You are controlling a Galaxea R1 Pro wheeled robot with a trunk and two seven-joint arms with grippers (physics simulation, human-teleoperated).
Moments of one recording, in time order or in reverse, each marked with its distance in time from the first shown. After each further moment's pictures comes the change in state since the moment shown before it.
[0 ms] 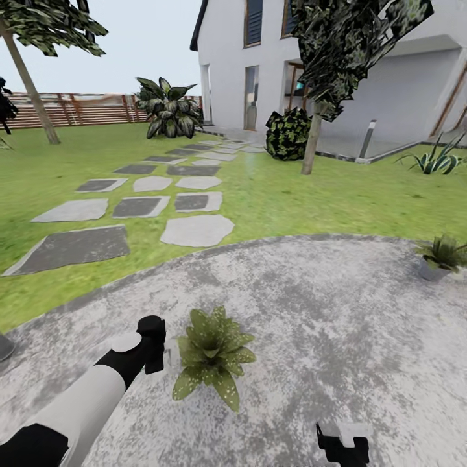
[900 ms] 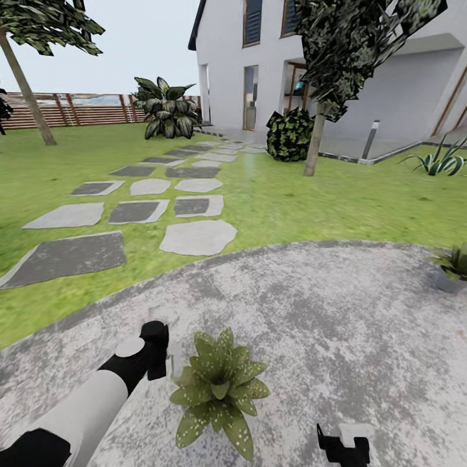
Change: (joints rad) left arm 0.020 -0.016 -0.008 0.012 0.003 0.001 0.007; right arm 0.000 -0.001 0.000 0.002 0.000 0.000 -0.002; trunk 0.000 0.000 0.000
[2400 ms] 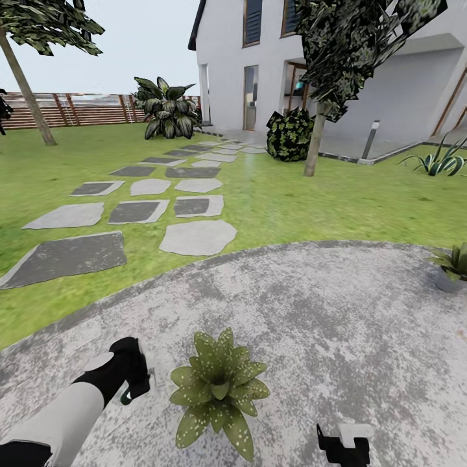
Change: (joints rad) left arm 0.040 0.084 0.181 0.117 0.155 -0.136 0.116; right arm 0.001 0.000 0.000 0.003 0.002 0.000 0.000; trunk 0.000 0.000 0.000
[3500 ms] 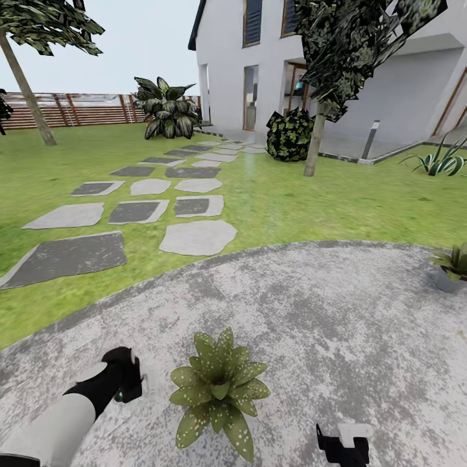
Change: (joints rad) left arm 0.046 0.030 -0.008 -0.009 -0.005 -0.057 0.117; right arm -0.001 0.002 0.001 -0.001 0.000 0.000 0.001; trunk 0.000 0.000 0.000
